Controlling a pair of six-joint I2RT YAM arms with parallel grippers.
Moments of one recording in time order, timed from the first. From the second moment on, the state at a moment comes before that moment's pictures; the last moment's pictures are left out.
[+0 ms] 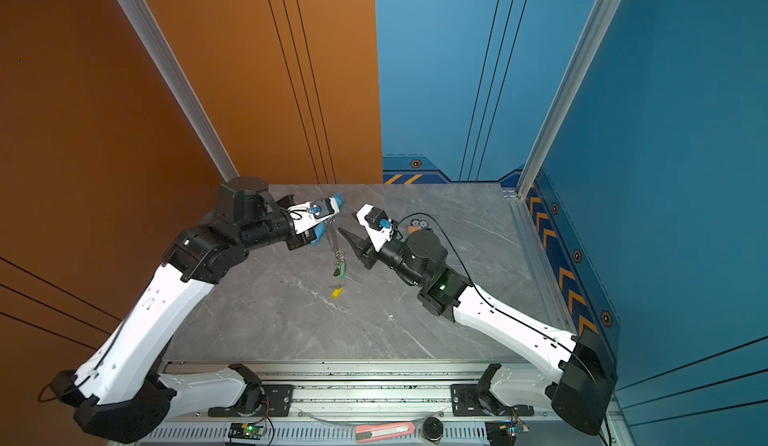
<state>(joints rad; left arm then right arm) -0.56 1.25 1.61 -0.80 0.12 0.79 0.86 1.25 1.01 0.38 -0.10 -0.10</state>
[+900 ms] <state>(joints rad) -0.67 1.46 1.89 -1.26 -0.12 0.12 0.89 1.34 0.96 0.37 -0.06 -0.07</state>
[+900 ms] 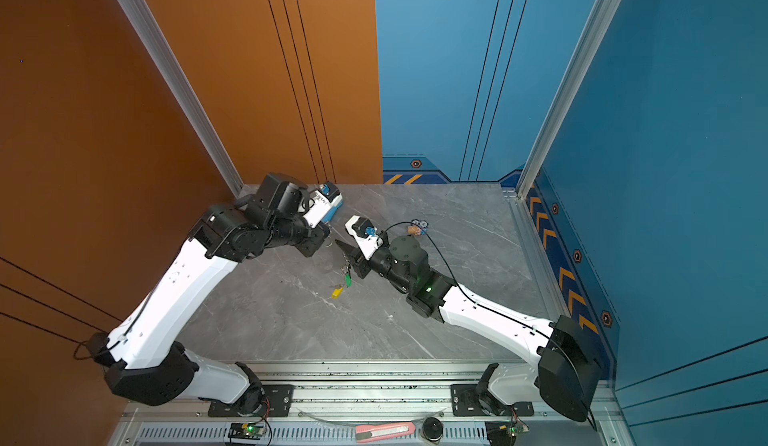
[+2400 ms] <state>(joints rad) -0.61 1.49 1.94 -1.39 -0.09 0.03 0.89 1.48 1.04 0.43 -0.17 -0.05</state>
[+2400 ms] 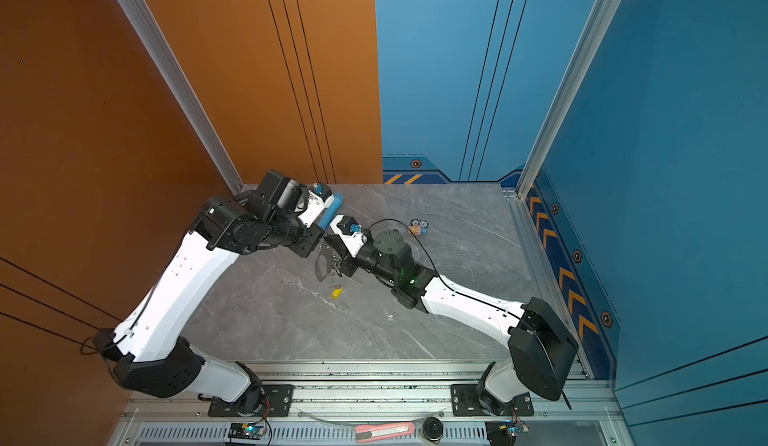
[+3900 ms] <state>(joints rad) -0.45 1.51 2.00 -1.40 0.09 0.01 0.88 1.48 1.03 0.51 -0.21 -0.09</state>
